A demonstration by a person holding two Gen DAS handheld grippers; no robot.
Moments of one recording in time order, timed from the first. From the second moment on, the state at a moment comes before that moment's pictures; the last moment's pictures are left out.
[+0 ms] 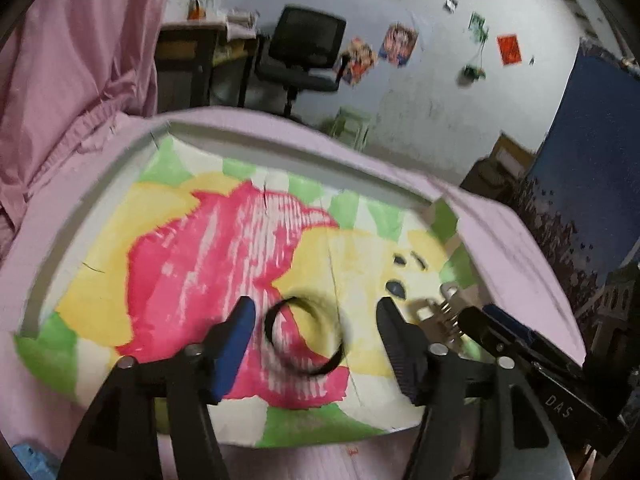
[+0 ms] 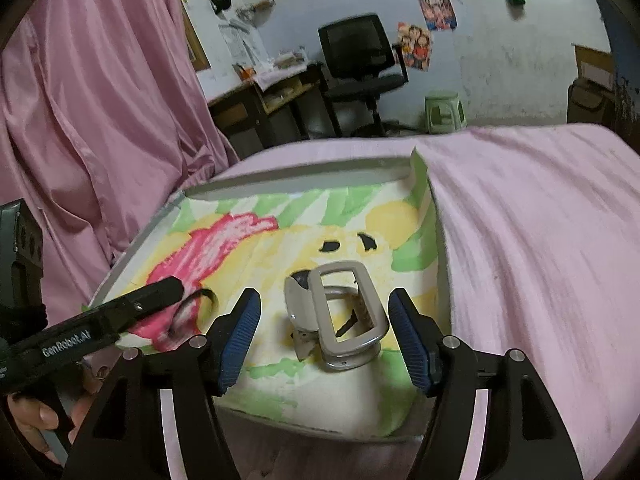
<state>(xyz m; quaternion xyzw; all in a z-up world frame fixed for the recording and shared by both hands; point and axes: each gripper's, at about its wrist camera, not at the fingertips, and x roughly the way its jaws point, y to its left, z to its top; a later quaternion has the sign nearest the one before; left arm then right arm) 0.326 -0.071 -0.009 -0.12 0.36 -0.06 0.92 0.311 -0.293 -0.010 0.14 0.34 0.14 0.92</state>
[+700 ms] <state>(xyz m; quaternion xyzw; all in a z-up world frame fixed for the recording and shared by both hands) 0.158 -0.054 0.052 -0.09 0.17 -0.03 0.98 0.155 -0.296 0.061 0.10 0.14 0.13 0.98</state>
